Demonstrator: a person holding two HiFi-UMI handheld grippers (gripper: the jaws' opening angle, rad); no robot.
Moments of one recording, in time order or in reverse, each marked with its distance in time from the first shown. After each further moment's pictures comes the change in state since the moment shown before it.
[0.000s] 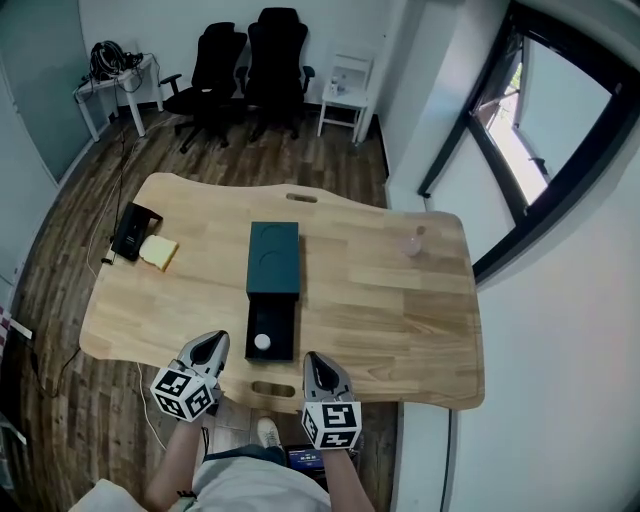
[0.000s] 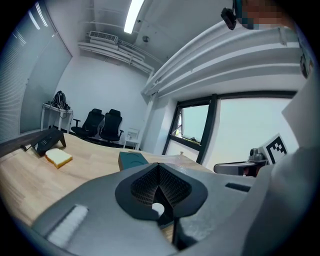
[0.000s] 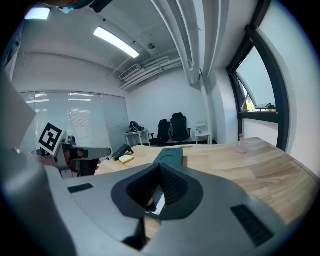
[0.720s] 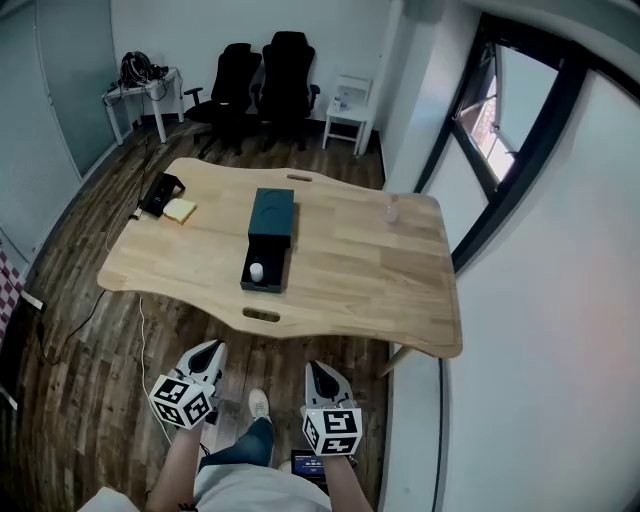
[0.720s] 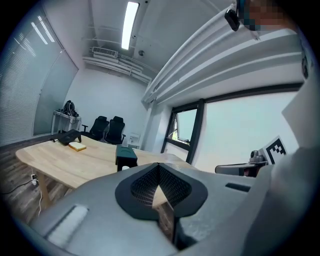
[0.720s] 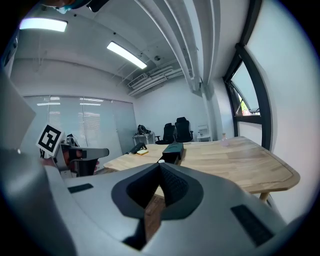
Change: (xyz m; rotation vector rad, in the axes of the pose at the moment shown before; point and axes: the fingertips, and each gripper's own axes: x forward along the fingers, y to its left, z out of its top) left arm -0.202 -0.186 -0.083 0.004 -0.068 0.068; right arm -0.261 0.039 -0.082 -0.017 -0.042 0.057
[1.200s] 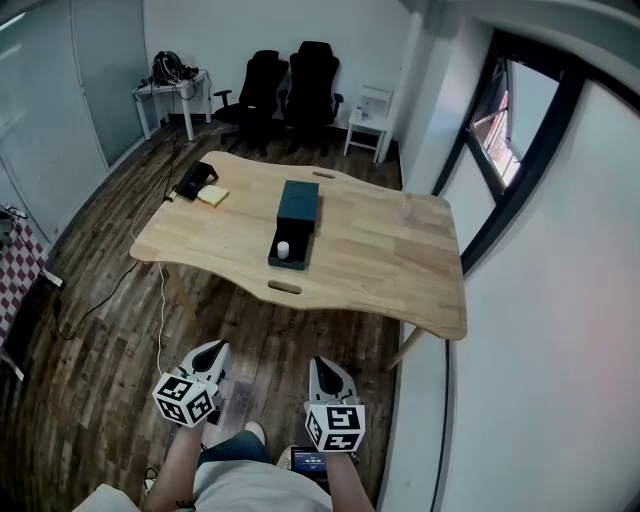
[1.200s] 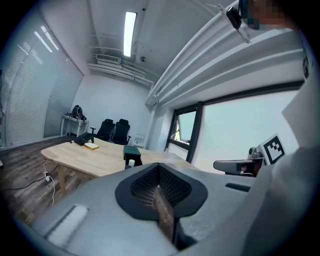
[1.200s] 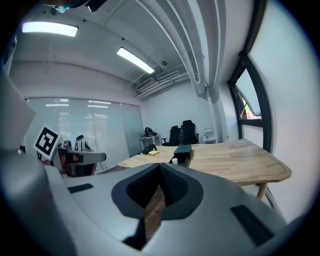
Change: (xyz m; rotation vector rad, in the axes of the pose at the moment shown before) left arm -0.131 -0.040 -0.011 0.003 -0.018 0.058; right arm -0.092 0.074 -0.006 -0.030 -0.035 0.056
